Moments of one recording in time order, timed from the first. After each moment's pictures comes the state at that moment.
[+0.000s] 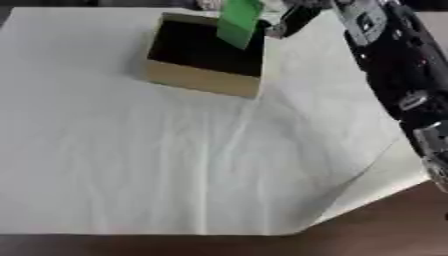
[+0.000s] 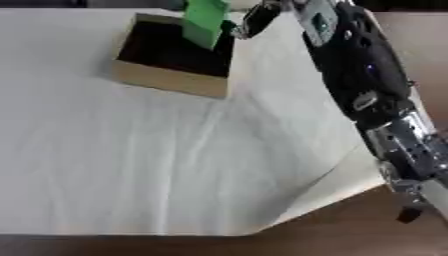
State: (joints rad) left arm -0.35 0.35 -0.04 -1.98 -0.17 -0.27 -0.07; right arm -0.92 -0.68 0.07 -1.20 0.75 -0.49 0.61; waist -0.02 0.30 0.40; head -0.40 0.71
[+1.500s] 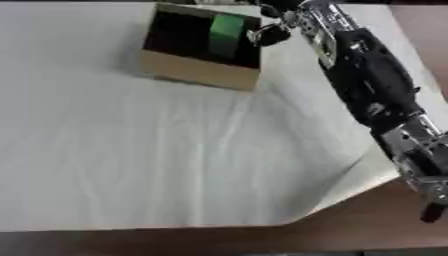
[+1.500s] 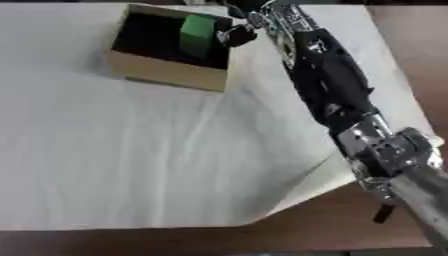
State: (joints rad) left arm -0.36 0.34 -0.05 -1.98 -0.16 -0.27 -0.09; right arm -0.92 -0.62 0.07 -1.00 1.13 -0.33 0.31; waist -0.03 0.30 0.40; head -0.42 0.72
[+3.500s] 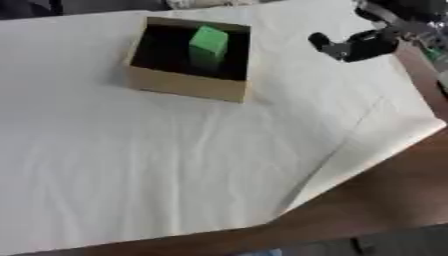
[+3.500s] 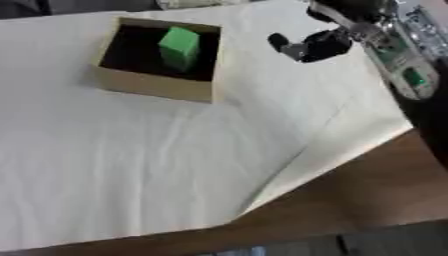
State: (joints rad) left arm -0.24 0.34 0.04 -1.98 -0.22 -0.23 0.03; right arm -0.59 -0.82 0.12 -1.64 0.70 -0.48 0.08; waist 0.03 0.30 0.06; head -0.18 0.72
